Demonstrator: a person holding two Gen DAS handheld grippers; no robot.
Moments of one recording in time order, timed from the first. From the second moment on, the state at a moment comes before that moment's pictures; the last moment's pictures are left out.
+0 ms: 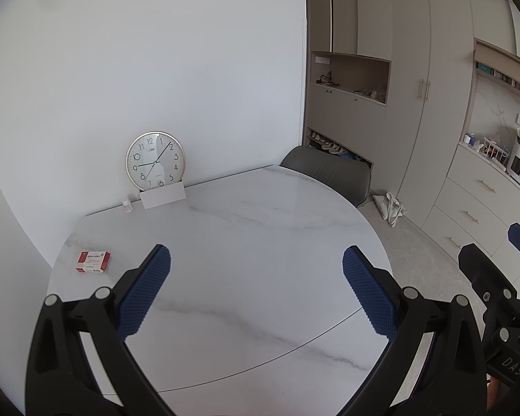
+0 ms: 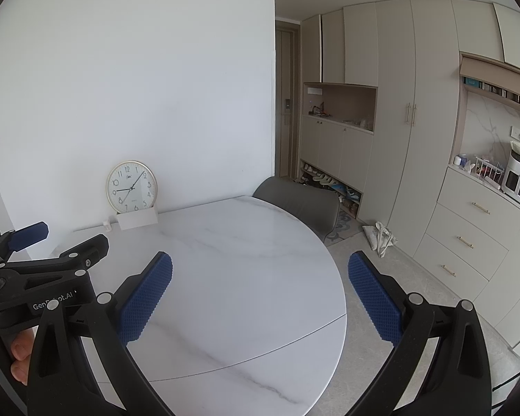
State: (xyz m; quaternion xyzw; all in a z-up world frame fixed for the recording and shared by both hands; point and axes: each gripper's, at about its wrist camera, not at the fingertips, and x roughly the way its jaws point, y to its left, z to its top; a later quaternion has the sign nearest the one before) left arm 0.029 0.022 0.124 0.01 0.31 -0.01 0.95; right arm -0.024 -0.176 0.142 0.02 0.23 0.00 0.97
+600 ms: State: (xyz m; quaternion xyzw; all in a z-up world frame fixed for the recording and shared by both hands) left arm 0.037 0.027 0.117 0.01 0.32 -0.01 0.95; right arm -0.022 -0.179 0.137 0.02 0.24 0.00 0.97
